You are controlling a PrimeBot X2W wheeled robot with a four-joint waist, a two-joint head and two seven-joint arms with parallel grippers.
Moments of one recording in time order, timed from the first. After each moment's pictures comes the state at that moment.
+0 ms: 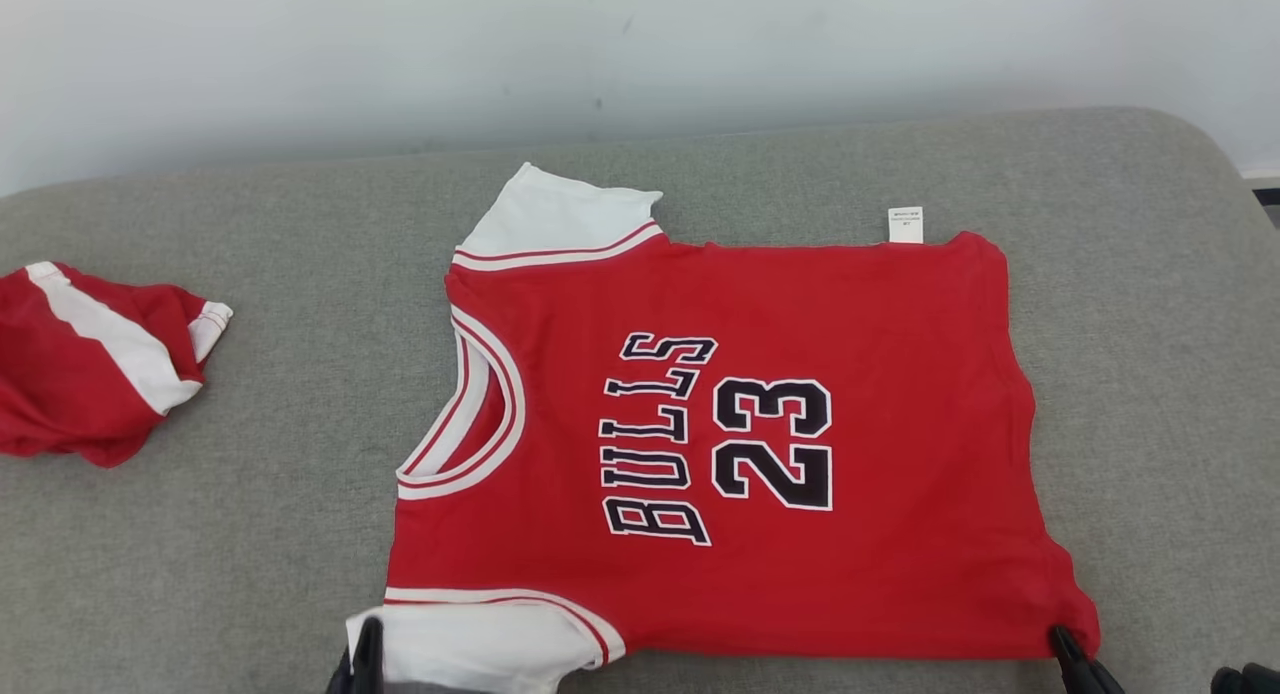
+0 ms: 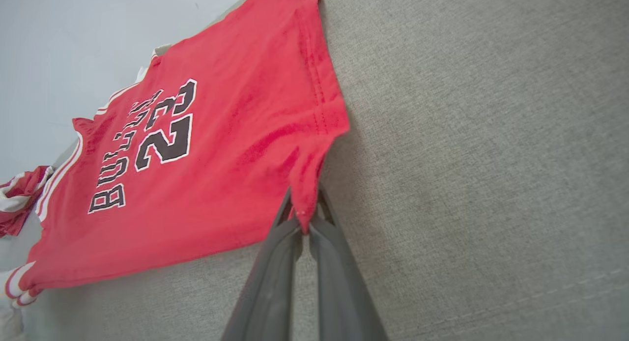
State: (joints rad) left arm 0.17 0.16 -0.17 0.03 -0.65 -0.03 -0.26; right arm 0.16 -0.34 0.13 0.17 0.85 0.13 -0.04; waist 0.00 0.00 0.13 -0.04
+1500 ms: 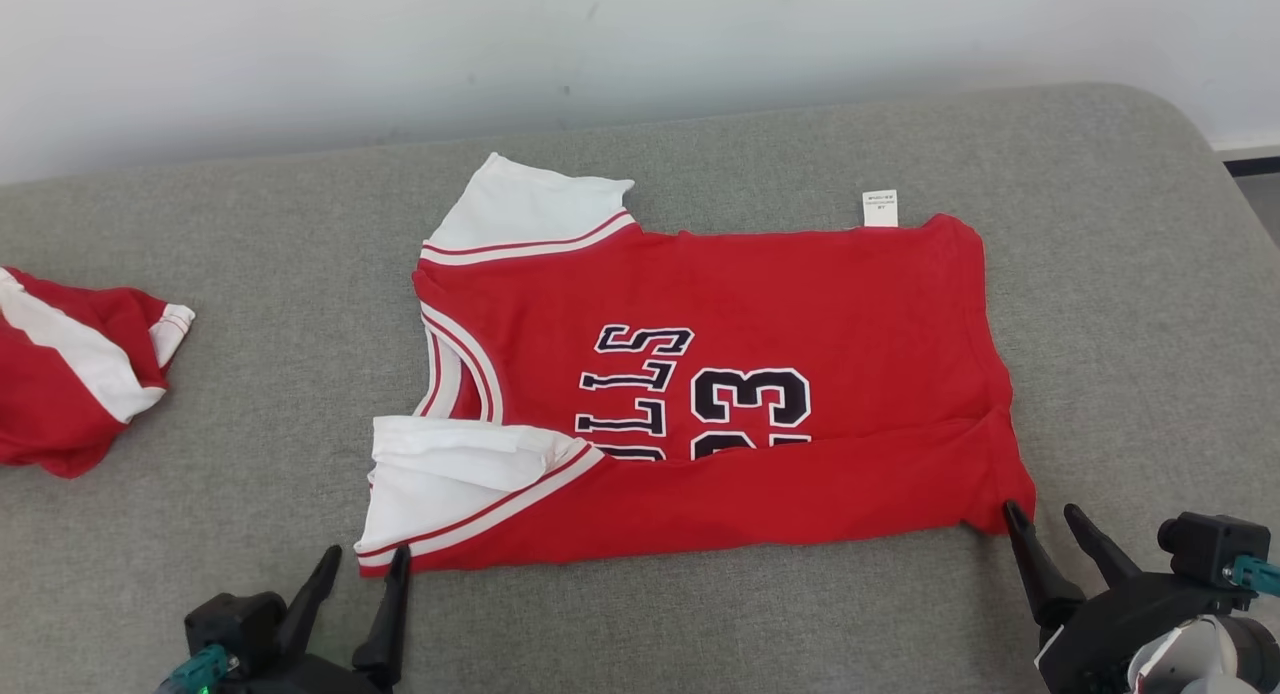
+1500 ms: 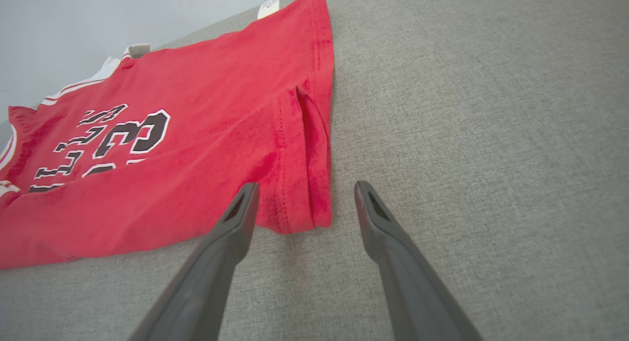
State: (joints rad) left arm -0.19 0.24 -0.26 0.49 -0.51 -0.10 -0.26; right arm -0.15 -0.33 0.15 0.38 0.63 0.13 0.03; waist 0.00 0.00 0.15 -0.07
